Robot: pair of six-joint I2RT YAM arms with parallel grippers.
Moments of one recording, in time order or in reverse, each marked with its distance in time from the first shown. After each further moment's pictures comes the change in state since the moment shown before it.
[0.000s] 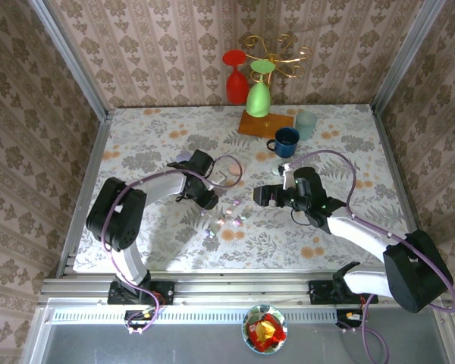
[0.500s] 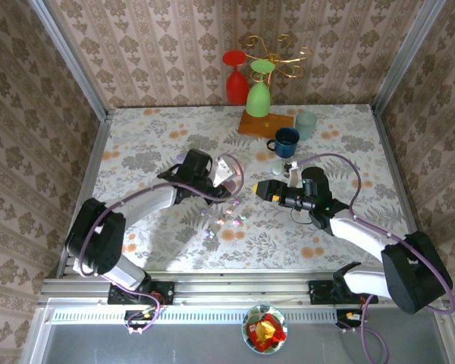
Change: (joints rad) left arm -0.061 -0.238 -0.161 0.326 0.209 0.098; right arm -0.041 0.001 -0.056 0.202 -0.268 0.299
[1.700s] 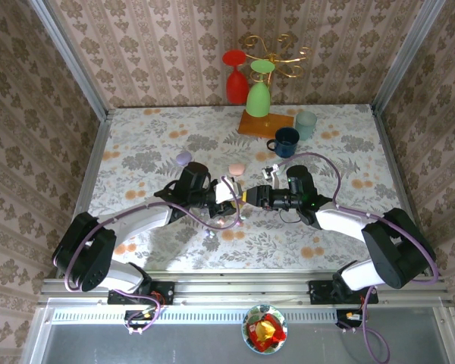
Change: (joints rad) left arm -0.072 -0.112 -0.168 0.257 0.204 0.186; right arm 0.077 0.182 0.061 0.094 -0.165 0.053
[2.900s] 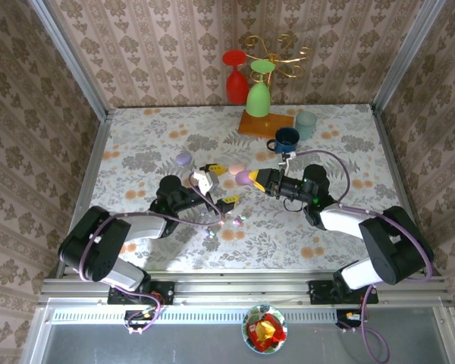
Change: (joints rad) left arm 0.132 0.093 -0.303 1.018 0.116 -0.435; right arm -0.094 0.035 -0.066 0.528 -0.003 0.440
